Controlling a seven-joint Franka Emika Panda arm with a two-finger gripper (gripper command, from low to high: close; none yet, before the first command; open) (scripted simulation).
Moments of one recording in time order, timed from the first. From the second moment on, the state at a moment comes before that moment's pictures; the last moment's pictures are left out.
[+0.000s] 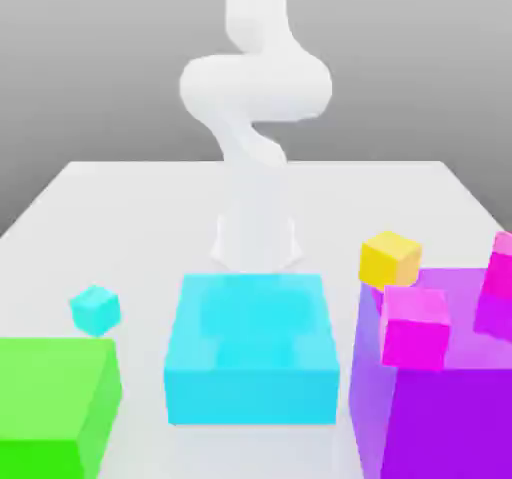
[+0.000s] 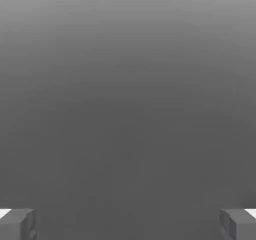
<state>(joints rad) -0.05 -0.73 -0.03 -2.36 -0.04 2.35 0.79</state>
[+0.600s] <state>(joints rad) -0.40 -0.20 -0.38 -2.82 -0.19 2.77 0.66</state>
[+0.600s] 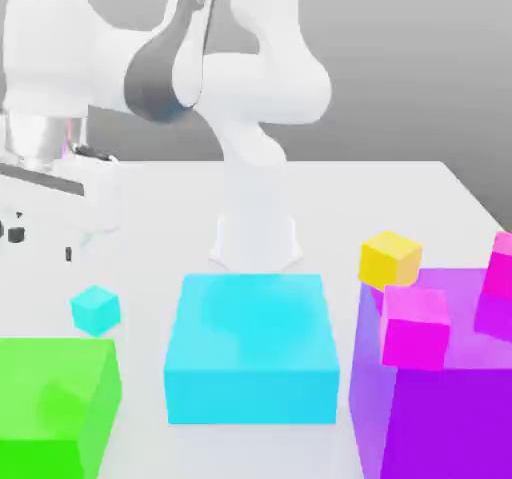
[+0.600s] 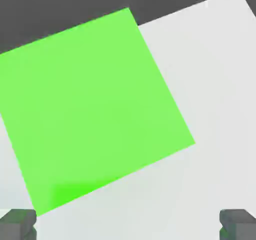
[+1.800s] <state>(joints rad) -0.42 -0.13 0.02 -2.63 -0.02 2.57 0.86</state>
